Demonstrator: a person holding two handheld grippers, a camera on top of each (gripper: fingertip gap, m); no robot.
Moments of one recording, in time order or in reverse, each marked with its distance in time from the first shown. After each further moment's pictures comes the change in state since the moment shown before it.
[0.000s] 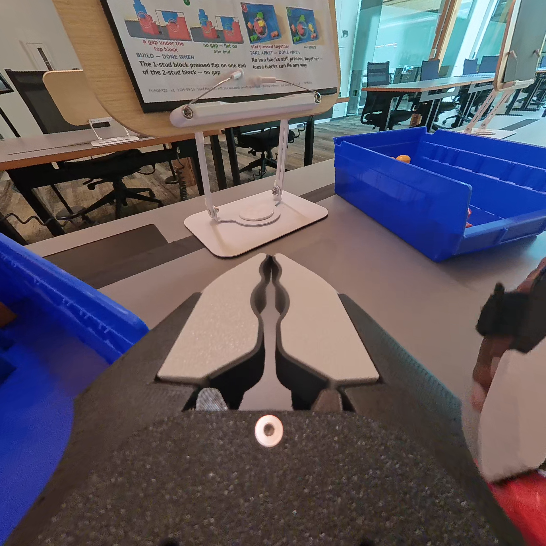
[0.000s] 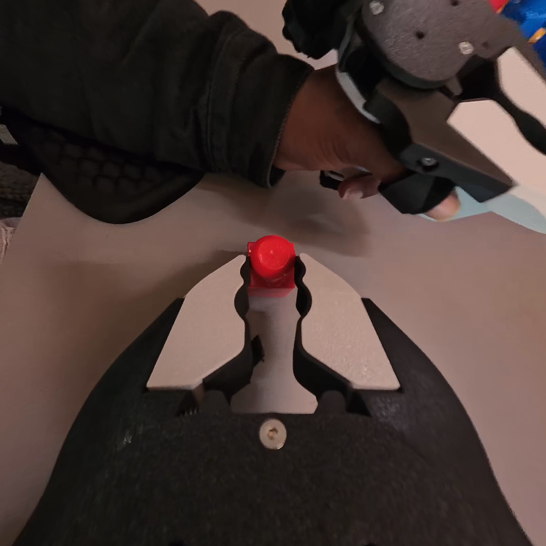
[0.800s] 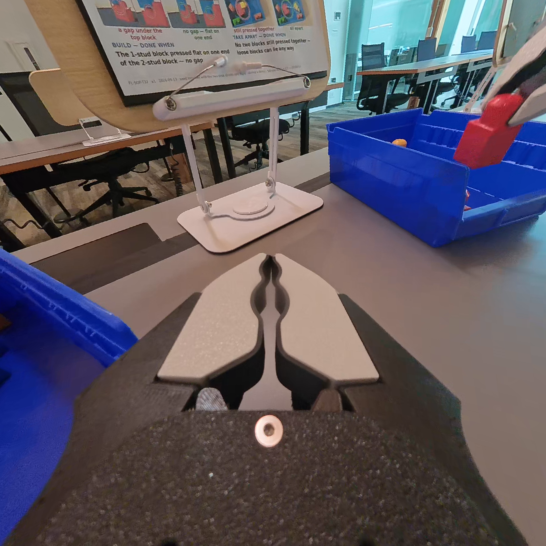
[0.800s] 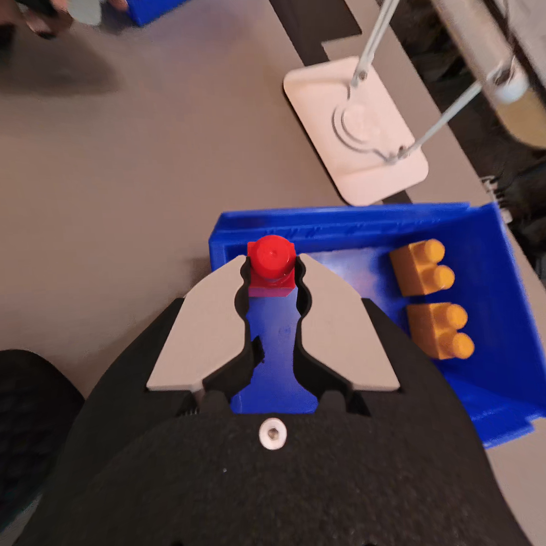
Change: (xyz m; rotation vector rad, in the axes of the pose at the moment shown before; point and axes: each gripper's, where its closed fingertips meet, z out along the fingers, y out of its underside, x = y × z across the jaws) left arm 0.008 0.007 0.003 -0.028 0.018 0.042; right arm 0.123 0.128 -0.246 -0.215 0.449 0.314
